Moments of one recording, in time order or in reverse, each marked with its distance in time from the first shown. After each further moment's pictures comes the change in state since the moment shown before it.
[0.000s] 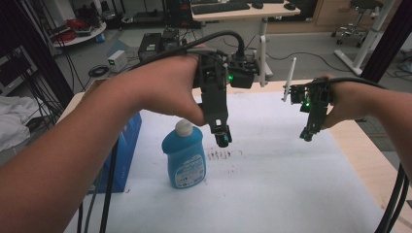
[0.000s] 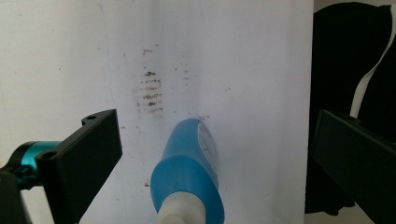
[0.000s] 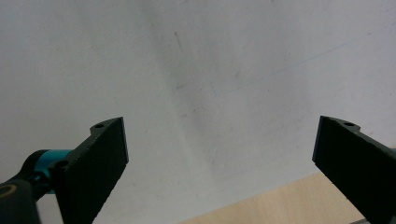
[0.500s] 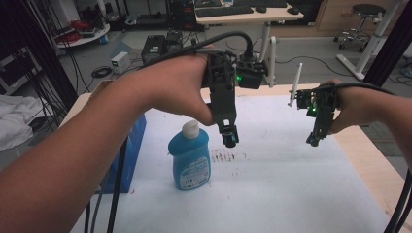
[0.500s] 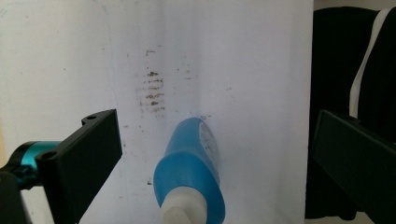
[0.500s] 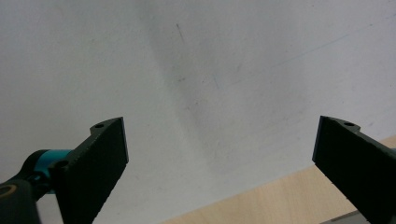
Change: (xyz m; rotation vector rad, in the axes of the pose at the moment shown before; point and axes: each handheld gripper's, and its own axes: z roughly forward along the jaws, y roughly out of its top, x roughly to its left) left arm -0.003 0.000 -0.006 -0.007 0.000 0.013; right arm 0.005 -0.001 -0.003 0.023 -0.013 0.010
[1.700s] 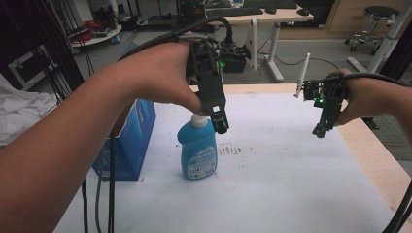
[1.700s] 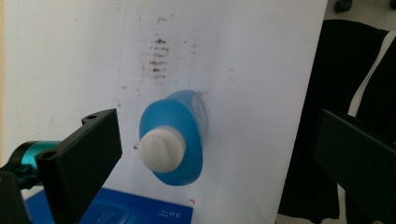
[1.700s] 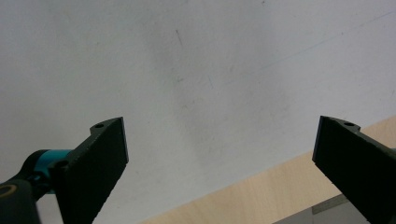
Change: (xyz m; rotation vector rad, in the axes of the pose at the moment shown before) left arm -0.018 -0.033 -0.019 -0.003 0.073 -0.211; right arm 0.014 0.003 -0.018 -0.006 -0.076 -0.007
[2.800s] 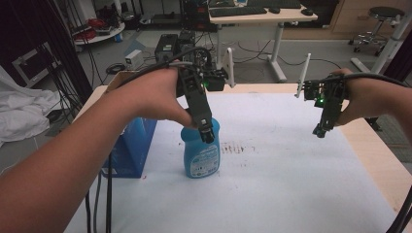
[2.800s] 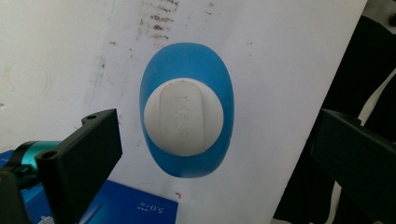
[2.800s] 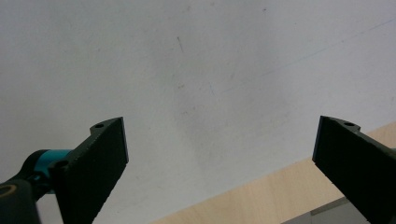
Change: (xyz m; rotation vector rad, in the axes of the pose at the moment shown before) left arm 0.026 -0.037 0.051 0.046 -0.047 -0.158; right arm 0.001 0.007 0.002 0.002 0.002 -0.014
